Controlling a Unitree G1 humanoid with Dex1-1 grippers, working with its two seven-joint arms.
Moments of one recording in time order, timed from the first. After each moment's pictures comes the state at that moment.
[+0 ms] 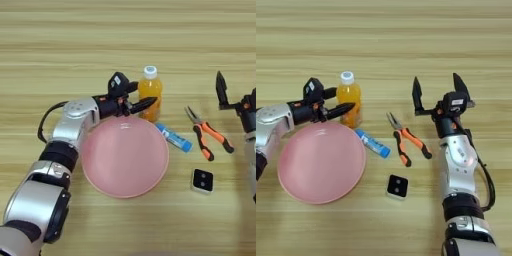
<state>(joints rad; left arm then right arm) -0.64 0.18 -0.09 0.75 -0.20 -0.05 -0.91 -0.33 -0.17 -0.19 0.55 0.20 -0.64 0.29</state>
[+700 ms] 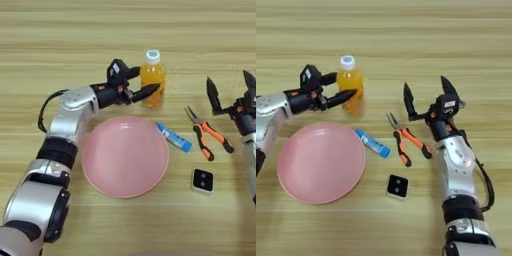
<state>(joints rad) -0.64 0.18 -0.05 0.58 -0.21 -0.02 -0.93 -0.30 -0.18 -0.15 0.51 0.24 -0.56 0.43</state>
